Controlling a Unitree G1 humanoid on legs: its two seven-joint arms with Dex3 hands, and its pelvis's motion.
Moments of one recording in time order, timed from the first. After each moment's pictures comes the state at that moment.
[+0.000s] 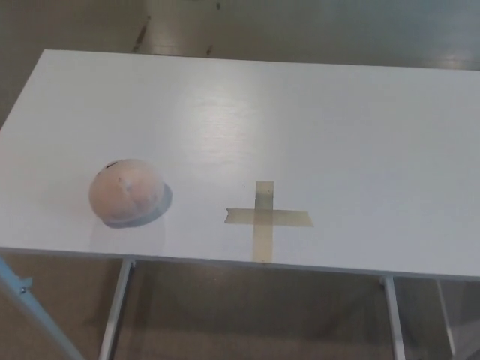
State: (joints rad) left_arm 0.31 0.48 0.13 0.62 0.14 -0.12 -0.45; right_arm -0.01 -0.27 -0.10 1.33 -0.07 -0.05 -0.03
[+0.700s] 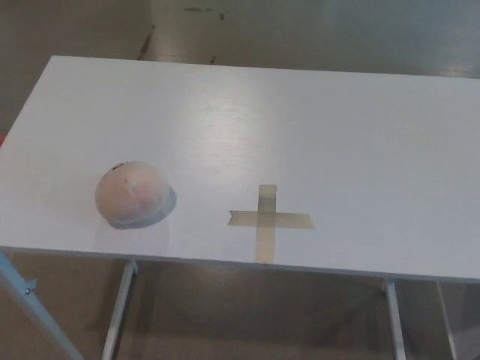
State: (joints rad) left_arm 0.12 0.48 0.04 1.23 0.19 -0.23 -0.19; right_arm 0.06 -0.27 -0.10 1.32 -0.07 -0.13 -0.05
